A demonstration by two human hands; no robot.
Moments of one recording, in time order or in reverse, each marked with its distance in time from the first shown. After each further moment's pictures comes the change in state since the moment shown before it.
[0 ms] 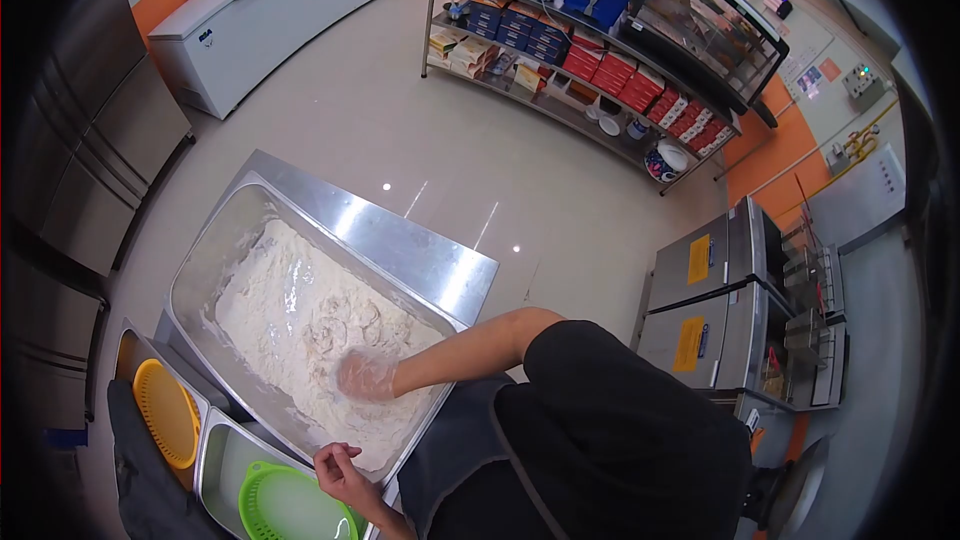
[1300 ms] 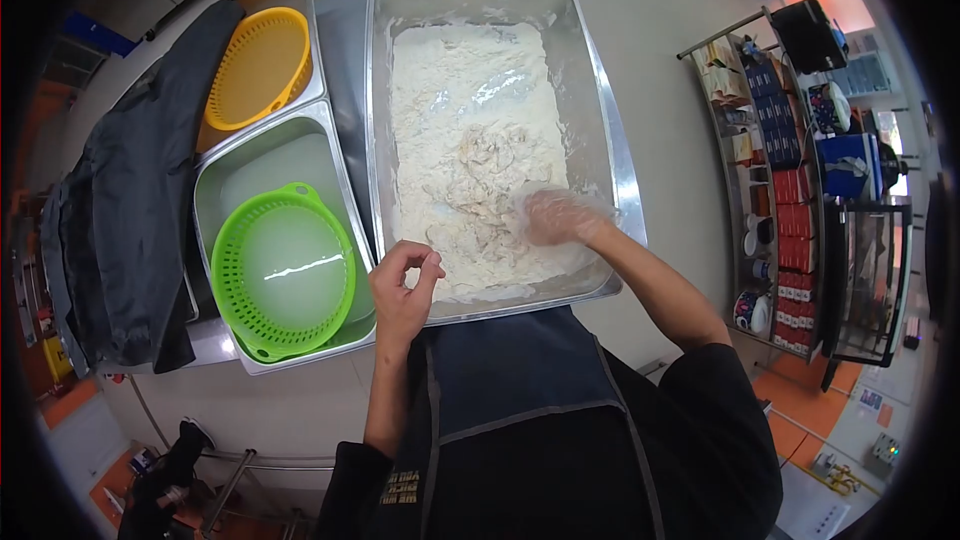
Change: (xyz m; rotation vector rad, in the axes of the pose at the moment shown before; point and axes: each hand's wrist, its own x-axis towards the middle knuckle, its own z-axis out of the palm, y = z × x) left_hand 0.005 -0.004 -0.006 -0.096 0.019 0.013; right_hand 0.000 0.079 -0.065 0.445 -0.874 0.012
